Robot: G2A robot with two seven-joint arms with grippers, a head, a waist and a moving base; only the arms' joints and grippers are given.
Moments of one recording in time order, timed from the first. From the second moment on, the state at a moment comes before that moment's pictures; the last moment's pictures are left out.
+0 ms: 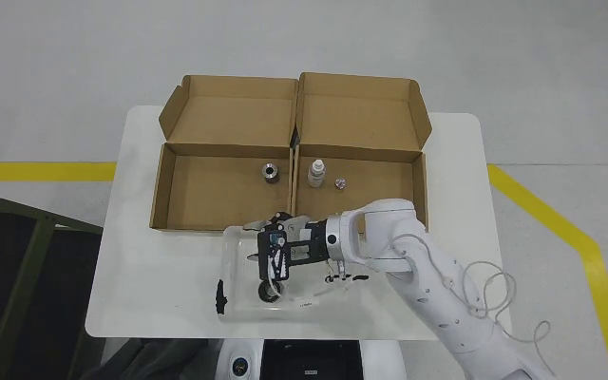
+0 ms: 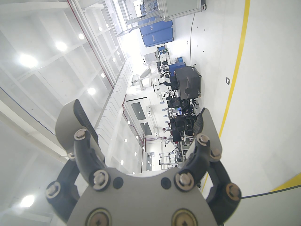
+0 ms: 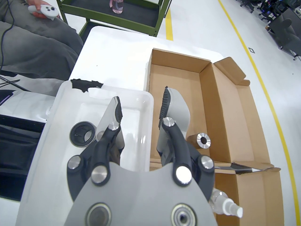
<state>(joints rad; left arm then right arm) -0.29 -0.19 -0.48 -1.38 1.96 -0.31 0.15 -1.01 -1.33 0.92 -1.87 -1.23 -0.97 0.59</state>
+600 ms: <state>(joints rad) -0.29 -0.19 -0.48 -1.38 1.96 -0.31 0.15 -1.19 -1.27 0.89 -1.94 -1.30 -1.01 0.63</state>
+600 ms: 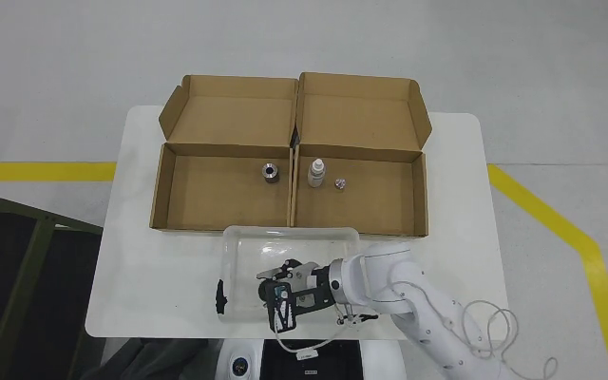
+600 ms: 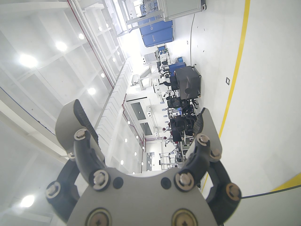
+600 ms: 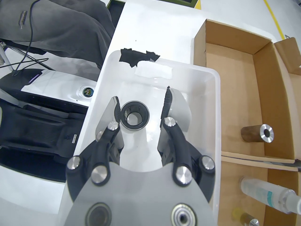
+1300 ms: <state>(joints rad) -0.29 -0.19 -0.48 -1.38 1.96 -0.31 0.15 -1.17 -1.23 0.86 -1.86 -1.40 -1.01 0.57</state>
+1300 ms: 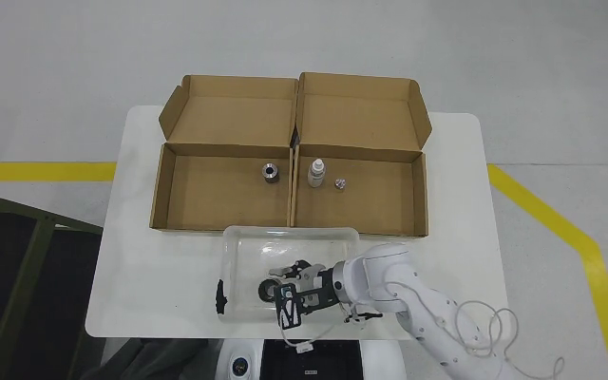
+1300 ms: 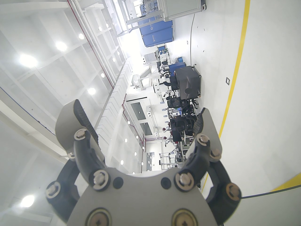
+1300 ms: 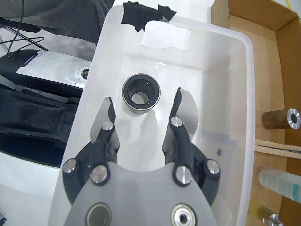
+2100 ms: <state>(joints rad) -0.29 -0.19 -0.48 -1.38 1.96 -0.31 0.15 -1.01 -1.27 0.69 -1.67 -1.43 -0.93 0.48</state>
